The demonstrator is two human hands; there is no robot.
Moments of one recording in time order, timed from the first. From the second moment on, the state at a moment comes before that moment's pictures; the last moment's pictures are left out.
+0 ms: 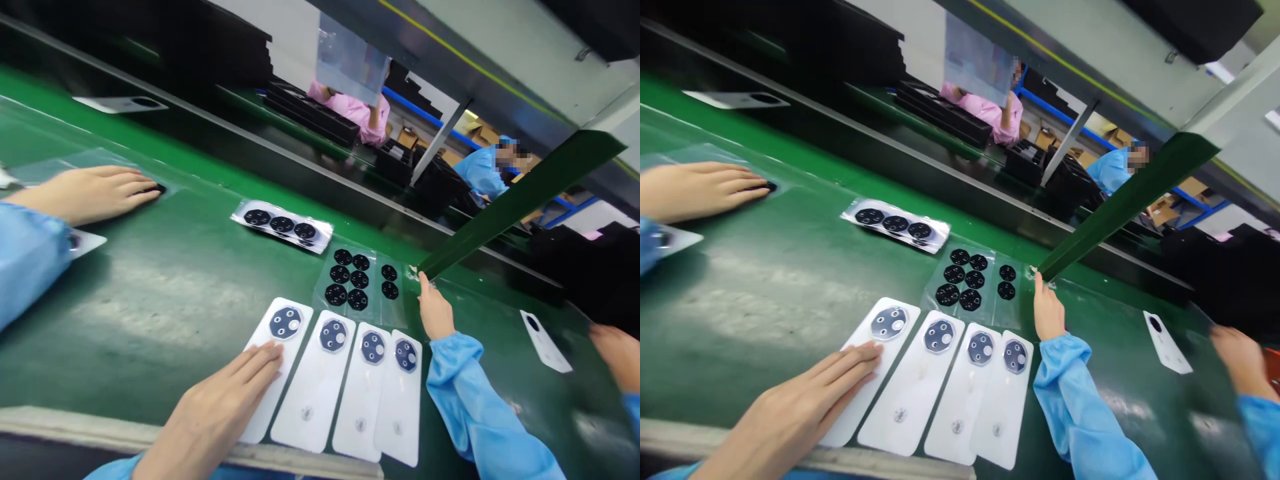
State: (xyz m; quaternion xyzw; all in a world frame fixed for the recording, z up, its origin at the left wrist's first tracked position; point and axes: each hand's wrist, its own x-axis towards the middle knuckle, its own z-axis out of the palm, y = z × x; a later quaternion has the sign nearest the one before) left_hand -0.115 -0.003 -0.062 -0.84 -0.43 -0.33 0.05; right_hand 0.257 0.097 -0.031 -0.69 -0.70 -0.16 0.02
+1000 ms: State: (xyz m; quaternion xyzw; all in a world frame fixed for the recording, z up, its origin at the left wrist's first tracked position) left_hand -0.117 0.068 -0.017 -0.93 -0.34 -0.12 -0.07; right_hand 0.090 0.013 -0.010 -0.48 -0.82 0.23 0.22
